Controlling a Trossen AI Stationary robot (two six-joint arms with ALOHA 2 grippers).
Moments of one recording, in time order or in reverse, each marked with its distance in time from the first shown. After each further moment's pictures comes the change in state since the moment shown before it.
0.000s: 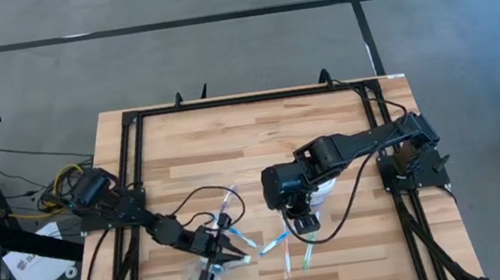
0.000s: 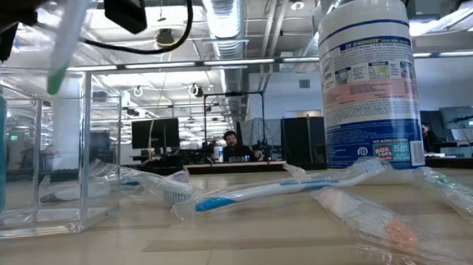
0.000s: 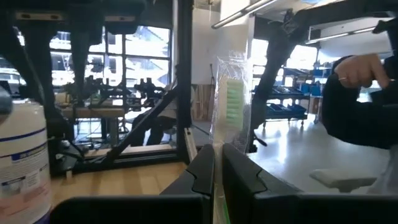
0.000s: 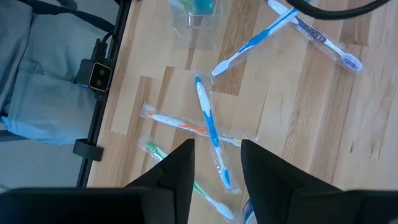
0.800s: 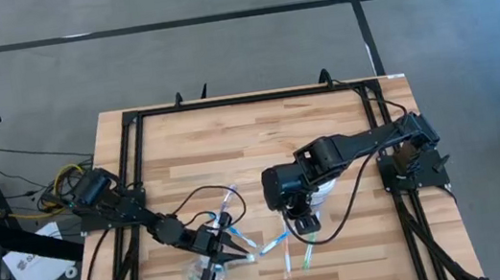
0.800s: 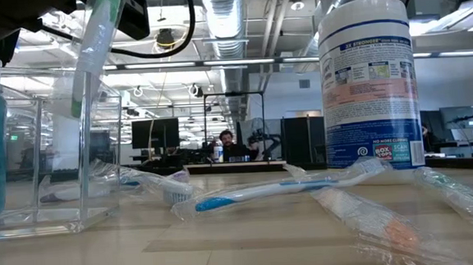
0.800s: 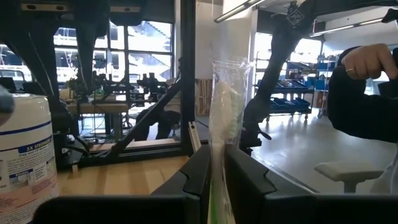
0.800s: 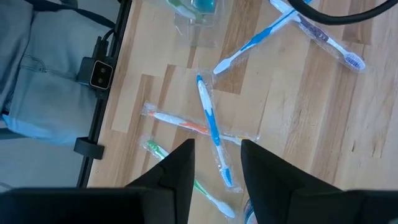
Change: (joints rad) left arm 0.005 0.007 -0.002 -0.017 -0.001 0.005; right arm 0.004 0.000 0.000 -0.005 0.000 0.000
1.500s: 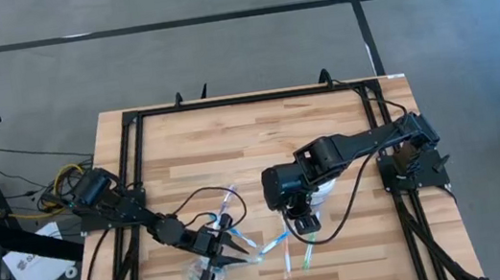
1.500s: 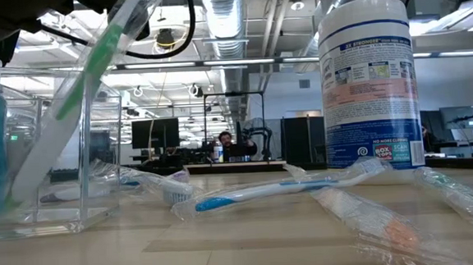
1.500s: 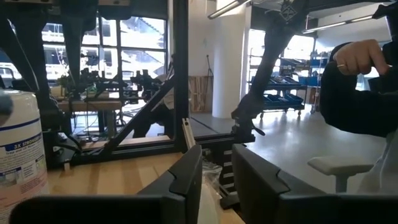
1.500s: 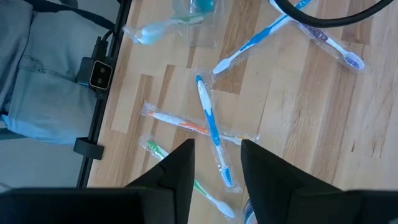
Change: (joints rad) left arm 0.000 0.000 0.000 -0.016 0.028 -0.004; right arm 0.000 0.000 0.000 0.000 0.000 0.000
